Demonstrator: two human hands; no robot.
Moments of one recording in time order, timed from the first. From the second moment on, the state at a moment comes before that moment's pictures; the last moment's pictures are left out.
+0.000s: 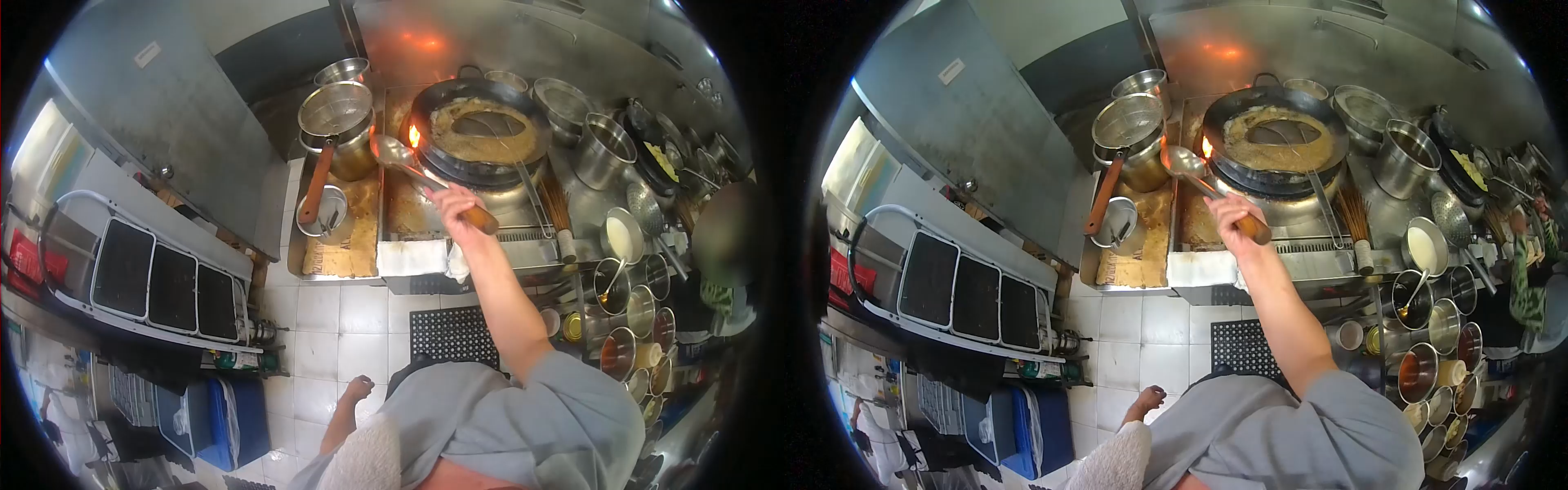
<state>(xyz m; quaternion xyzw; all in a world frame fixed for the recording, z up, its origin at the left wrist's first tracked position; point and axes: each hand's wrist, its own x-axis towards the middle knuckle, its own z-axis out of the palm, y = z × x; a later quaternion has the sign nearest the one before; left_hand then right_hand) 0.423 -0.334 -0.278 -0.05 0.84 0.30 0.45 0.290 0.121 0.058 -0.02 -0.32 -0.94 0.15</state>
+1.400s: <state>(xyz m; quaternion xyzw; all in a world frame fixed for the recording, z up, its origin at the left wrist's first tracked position) 0.374 -0.158 -0.082 0.18 0.54 0.66 0.49 0.387 -0.023 -0.091 0.23 0.88 -0.41 -0.08</state>
